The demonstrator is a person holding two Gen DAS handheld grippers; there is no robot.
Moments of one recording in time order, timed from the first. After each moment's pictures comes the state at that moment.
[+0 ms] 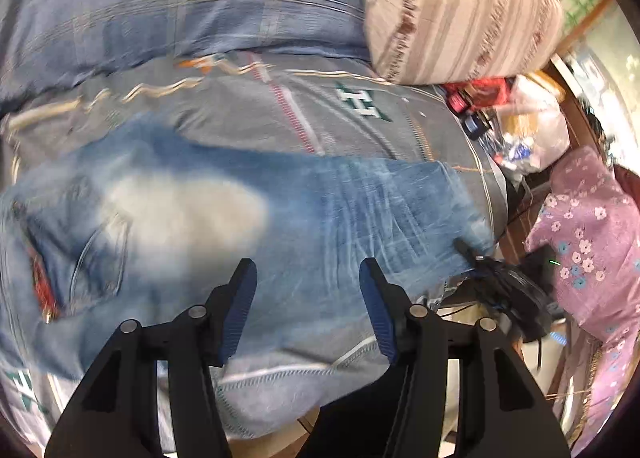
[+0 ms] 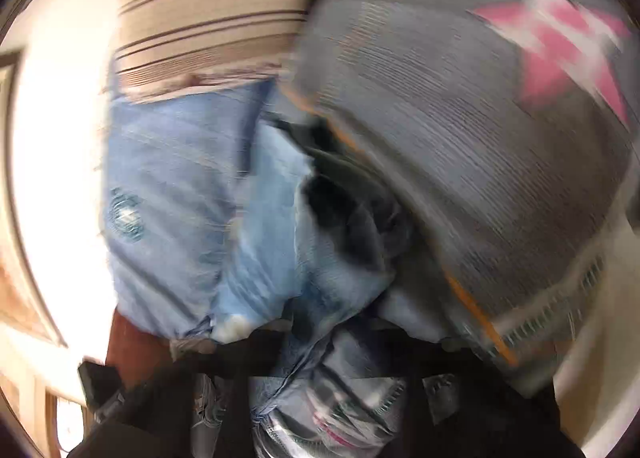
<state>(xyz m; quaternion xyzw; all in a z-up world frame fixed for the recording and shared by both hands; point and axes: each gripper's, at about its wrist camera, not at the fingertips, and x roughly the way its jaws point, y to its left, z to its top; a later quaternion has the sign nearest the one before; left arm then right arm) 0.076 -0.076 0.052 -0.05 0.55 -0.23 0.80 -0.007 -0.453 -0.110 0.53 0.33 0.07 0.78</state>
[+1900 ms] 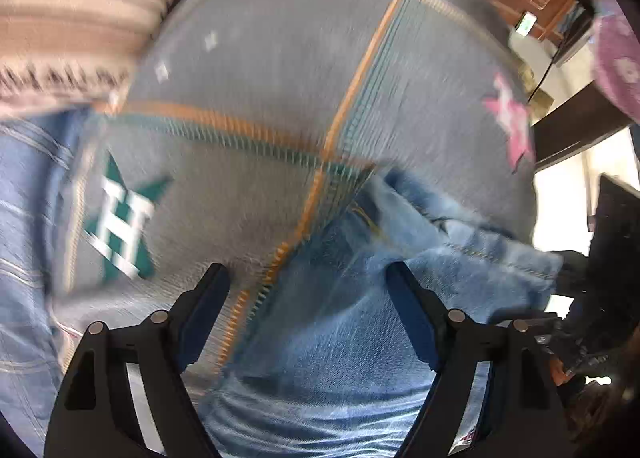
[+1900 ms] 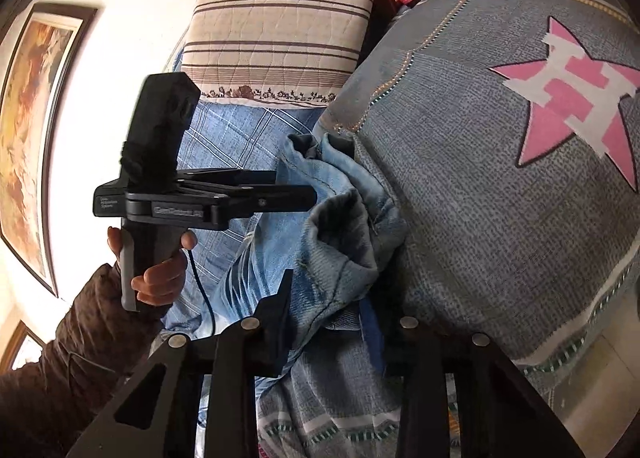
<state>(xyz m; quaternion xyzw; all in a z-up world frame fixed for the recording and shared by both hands) 0.143 -0.356 -0.043 0.39 0.53 -0.42 0.62 -0.031 -0.463 -0.133 0.46 0.25 0.09 0.84</state>
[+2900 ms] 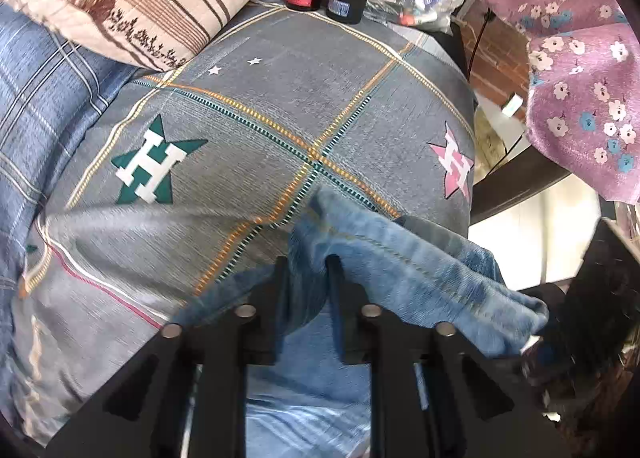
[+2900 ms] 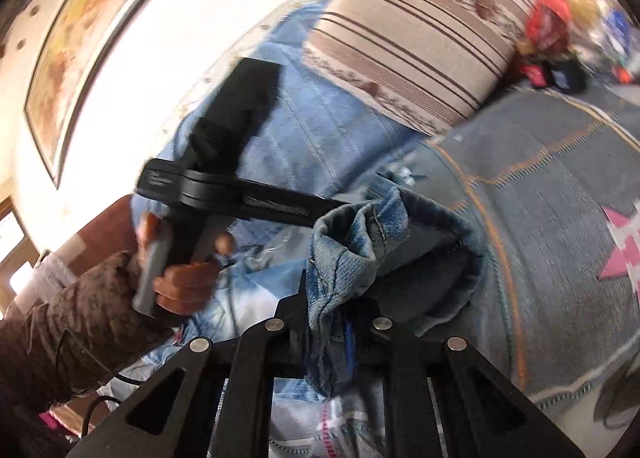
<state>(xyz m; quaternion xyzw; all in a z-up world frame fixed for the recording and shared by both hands) 0.135 -0.282 0.025 0.25 0.53 -0.43 0.69 -0.029 -0.403 -0.042 0.31 0.23 0.14 0.91</state>
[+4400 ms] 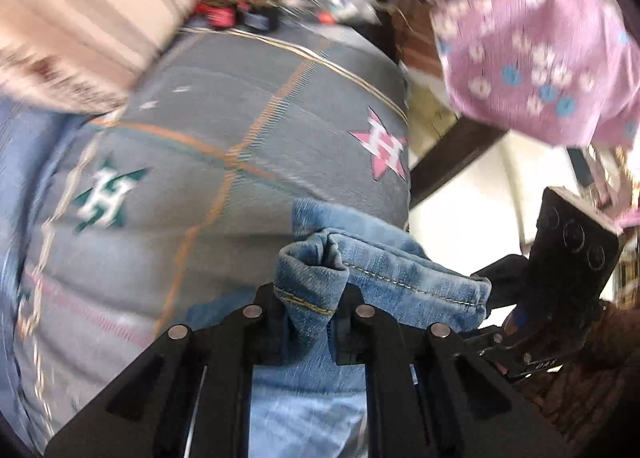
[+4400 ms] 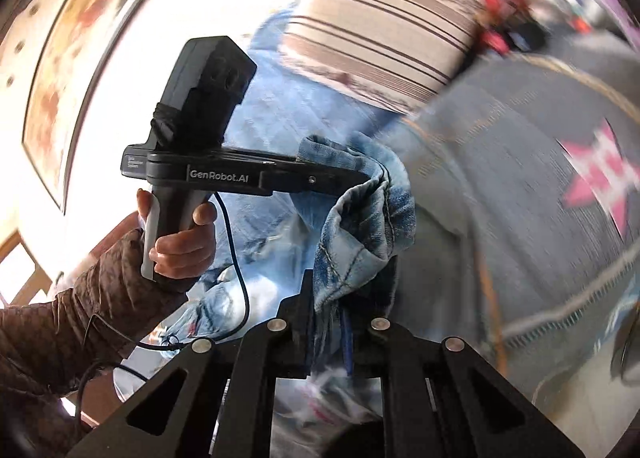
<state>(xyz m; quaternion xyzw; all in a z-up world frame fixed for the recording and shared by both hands) 0.107 -0.277 0.060 0.25 0.50 -0.52 0.65 -0.074 -0.415 -0.060 0.33 0.23 0.16 0.90</state>
